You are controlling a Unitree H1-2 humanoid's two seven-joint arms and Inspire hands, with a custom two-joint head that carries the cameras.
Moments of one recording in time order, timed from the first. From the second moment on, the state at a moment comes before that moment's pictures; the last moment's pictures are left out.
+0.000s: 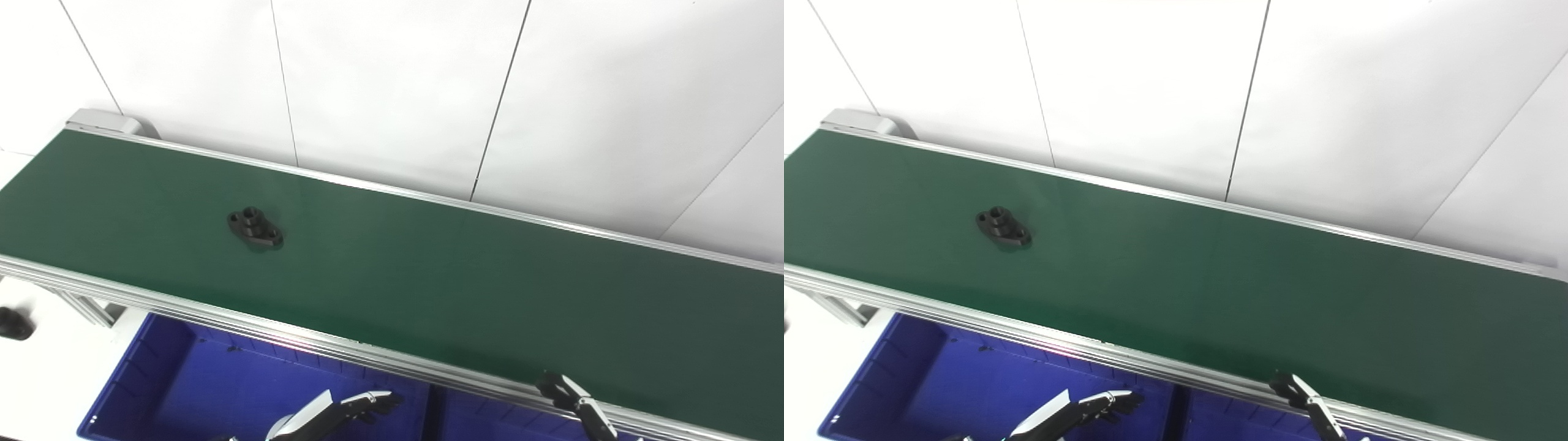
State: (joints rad) left arm 0.31 0.31 -0.46 0.19 0.21 -0.43 -0.11; right arm 0.48 -0.29 0.33 -0.22 -0.30 -0.42 -0.26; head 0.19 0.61
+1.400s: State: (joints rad) left arm 0.29 0.33 -0.37 0.14 0.16 -0.43 -0.20; right arm 0.27 -0.08 0.16 -0.38 -0.43 -0.28 -0.03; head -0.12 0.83
